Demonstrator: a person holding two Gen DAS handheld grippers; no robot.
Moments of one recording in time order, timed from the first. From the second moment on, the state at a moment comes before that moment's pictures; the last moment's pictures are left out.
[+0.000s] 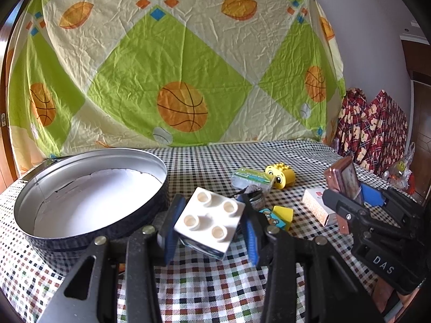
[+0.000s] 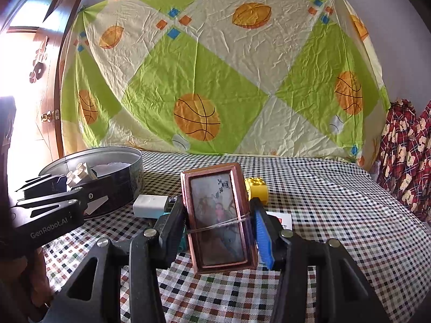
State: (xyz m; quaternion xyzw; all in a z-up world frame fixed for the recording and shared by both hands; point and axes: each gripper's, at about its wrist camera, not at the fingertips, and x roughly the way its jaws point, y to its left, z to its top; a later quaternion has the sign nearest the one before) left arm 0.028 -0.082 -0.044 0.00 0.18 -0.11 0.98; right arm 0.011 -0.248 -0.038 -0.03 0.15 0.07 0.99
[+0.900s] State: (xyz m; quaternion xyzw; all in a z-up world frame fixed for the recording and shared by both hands) left arm 0.011 -0.047 -0.045 0.00 0.15 -0.08 0.99; right arm 0.019 -0.200 -0.041 -0.05 0.17 0.10 0.98
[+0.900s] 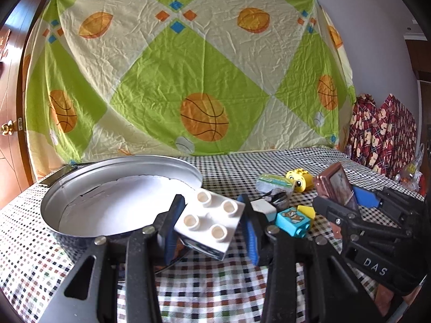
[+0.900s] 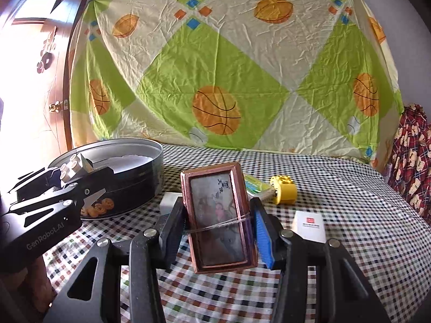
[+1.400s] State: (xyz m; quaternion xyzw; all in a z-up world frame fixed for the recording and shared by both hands) left arm 0.007 -0.008 -0.048 -0.01 0.14 -0.05 0.99; right arm 0.020 -0.151 -0.042 -0.07 0.18 0.14 0.97
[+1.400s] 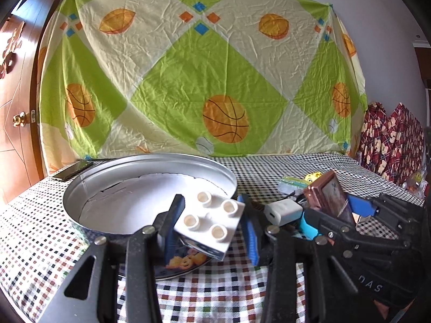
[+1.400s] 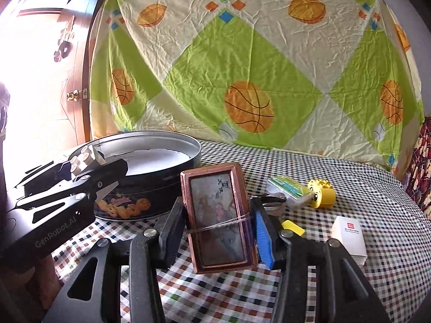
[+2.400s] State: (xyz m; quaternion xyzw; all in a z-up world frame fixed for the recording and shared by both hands) left arm 0.000 0.026 -0.048 -0.02 0.12 -0.01 0.99; right arm 0.017 -0.111 -0.044 -0.09 0.18 0.19 0.96
